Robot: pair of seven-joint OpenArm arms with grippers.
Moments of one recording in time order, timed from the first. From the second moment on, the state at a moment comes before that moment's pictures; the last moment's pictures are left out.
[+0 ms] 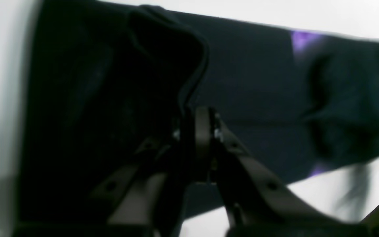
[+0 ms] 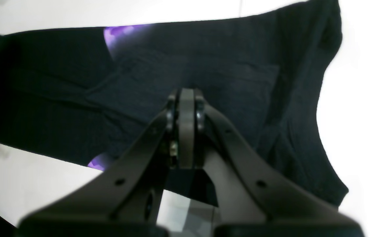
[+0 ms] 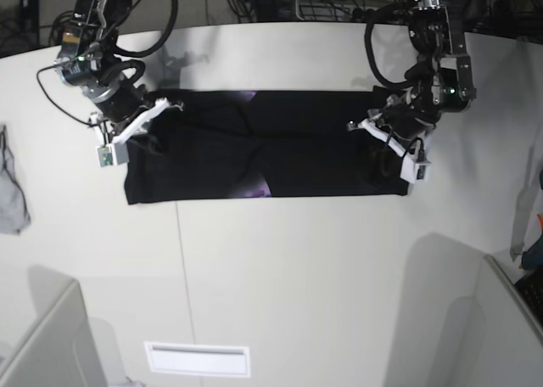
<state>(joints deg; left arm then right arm) 12.0 -9.2 -10.7 101.4 -38.1 -8.7 58.2 -18.4 1.3 17.8 108.7 26.1 25.0 -48.5</state>
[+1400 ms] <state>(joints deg) 3.1 -1.7 -1.2 93.8 -38.6 -3.4 57.9 -18.4 1.3 17.8 108.7 26.1 25.0 -48.4</state>
